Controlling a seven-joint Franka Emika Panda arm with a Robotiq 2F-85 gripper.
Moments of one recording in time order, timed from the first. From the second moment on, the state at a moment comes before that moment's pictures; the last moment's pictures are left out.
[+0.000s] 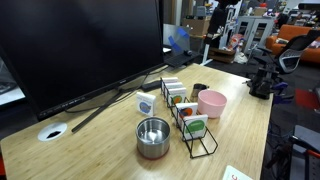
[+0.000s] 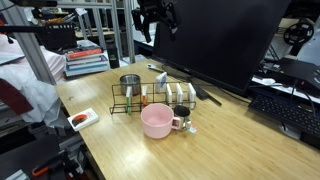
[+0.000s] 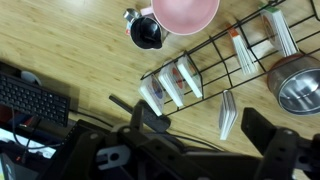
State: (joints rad) arm 0.08 -0.14 0.03 -2.14 -0.15 2.27 -0.23
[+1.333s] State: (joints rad) arm 0.13 0.33 0.12 -1.66 -0.20 2.26 -0.36
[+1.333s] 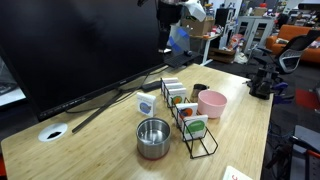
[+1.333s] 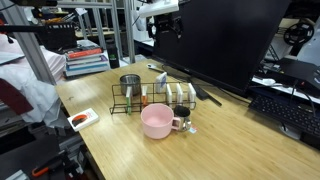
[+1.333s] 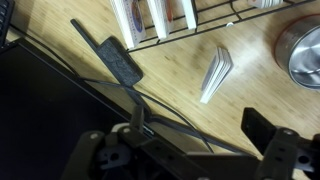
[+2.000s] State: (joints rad) arm 0.15 0.48 0.16 -1.59 -0.15 2.30 -0.35
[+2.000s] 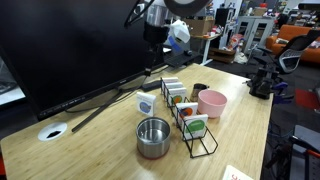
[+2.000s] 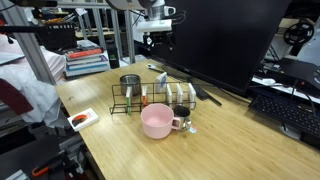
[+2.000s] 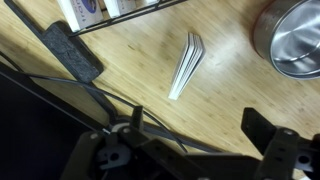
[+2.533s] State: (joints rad) arm 0.15 0.66 0.16 -1.47 -0.09 2.30 -0.34
